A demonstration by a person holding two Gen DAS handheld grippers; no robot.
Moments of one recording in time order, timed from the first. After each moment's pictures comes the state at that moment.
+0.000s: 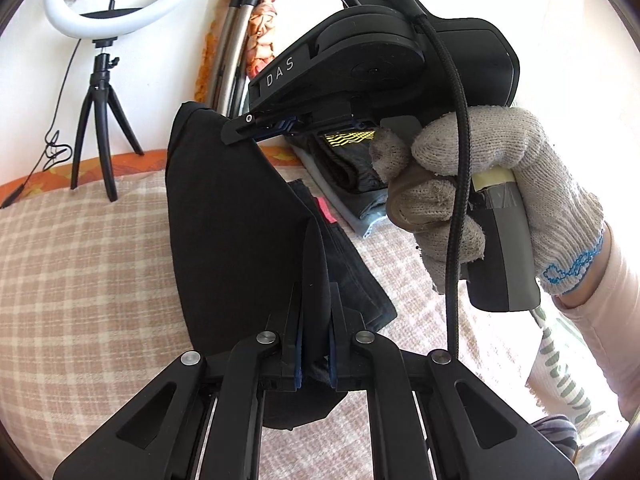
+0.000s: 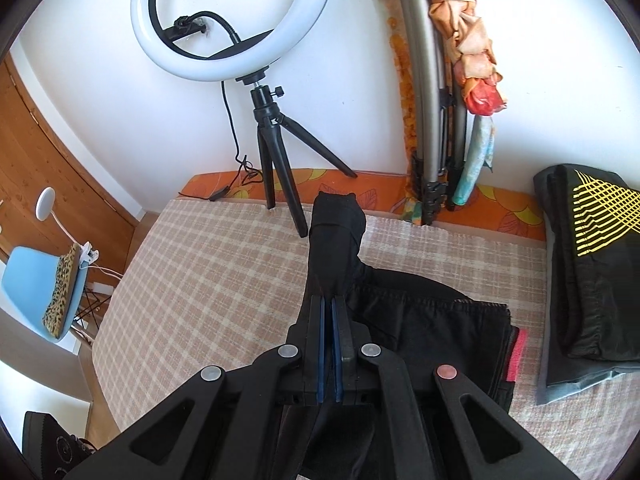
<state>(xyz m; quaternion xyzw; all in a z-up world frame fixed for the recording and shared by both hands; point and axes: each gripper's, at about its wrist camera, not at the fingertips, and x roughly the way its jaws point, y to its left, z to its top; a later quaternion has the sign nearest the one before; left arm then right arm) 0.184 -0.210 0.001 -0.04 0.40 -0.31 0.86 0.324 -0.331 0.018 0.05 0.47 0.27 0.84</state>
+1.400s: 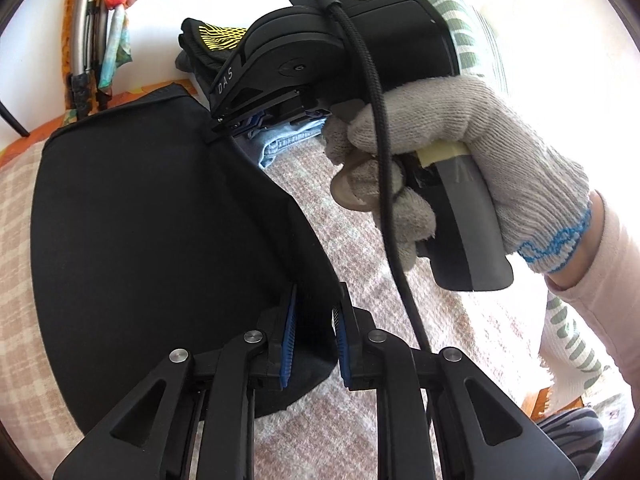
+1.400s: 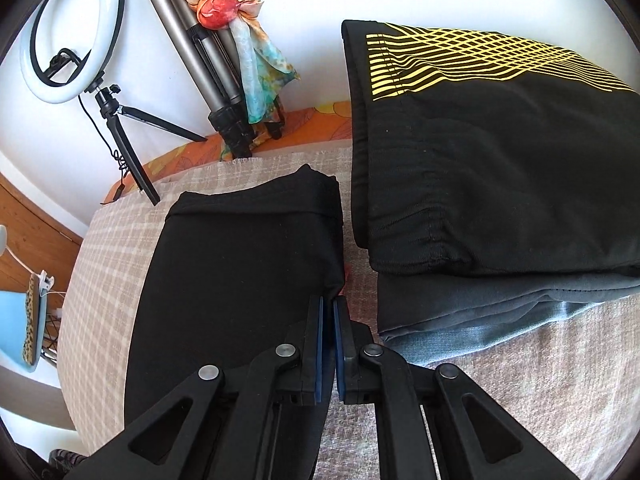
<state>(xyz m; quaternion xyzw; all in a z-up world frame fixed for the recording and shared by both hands) 0.182 -0.338 -0.059 0.04 0.46 -0.38 0.80 0.344 -0.473 -0.095 0.10 0.51 0.18 0.83</state>
